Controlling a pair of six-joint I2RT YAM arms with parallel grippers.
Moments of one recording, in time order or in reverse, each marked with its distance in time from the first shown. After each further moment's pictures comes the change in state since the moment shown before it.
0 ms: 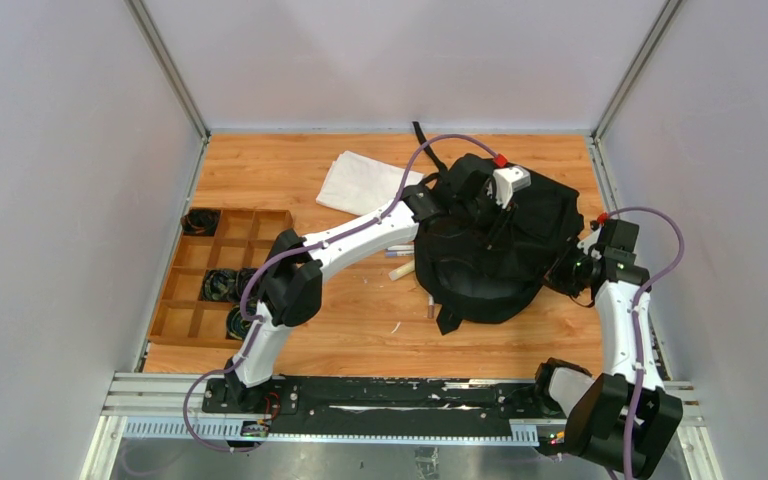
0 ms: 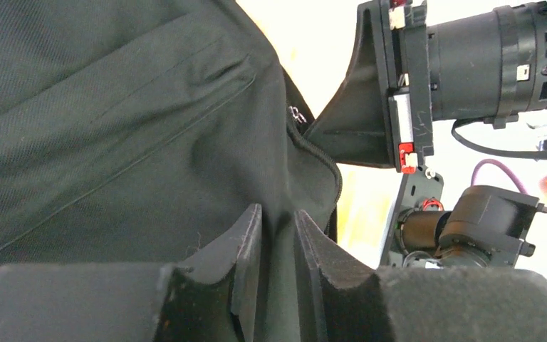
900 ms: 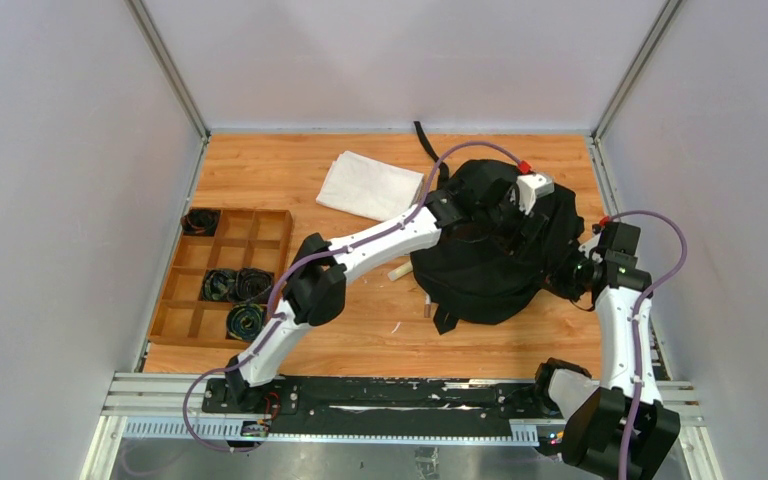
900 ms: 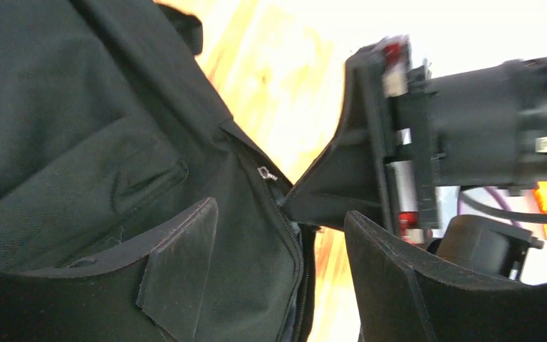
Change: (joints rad) left arm -0.042 0.147 0.213 -0.012 0.014 -0.032; right arm 0.002 -0.049 0.008 -0.067 0.011 0.031
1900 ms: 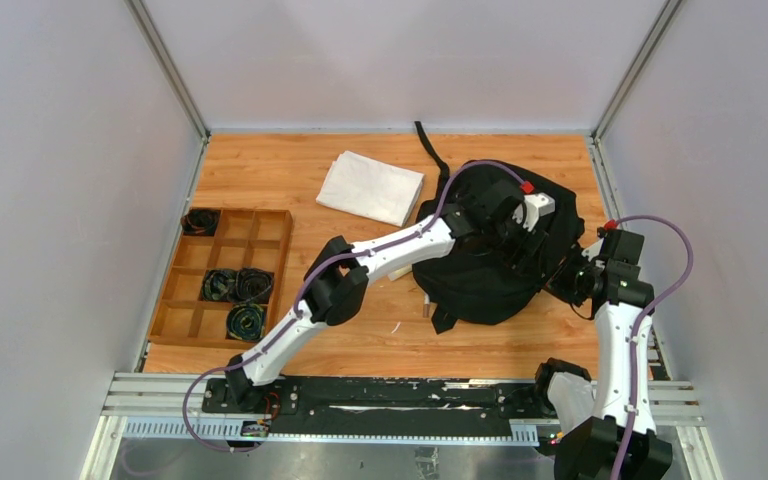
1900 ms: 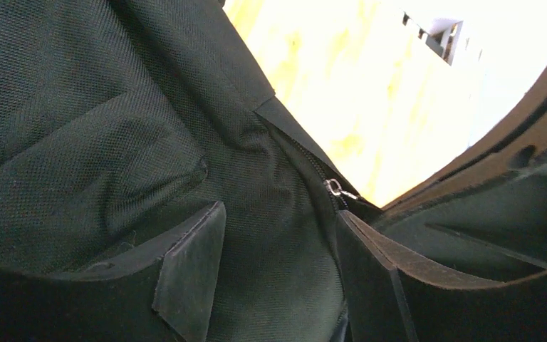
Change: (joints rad) left arm -0.022 0.146 0.036 -0.006 -0.016 -0.031; right arm 0.000 -0.119 -0.006 -0.050 0.042 0.003
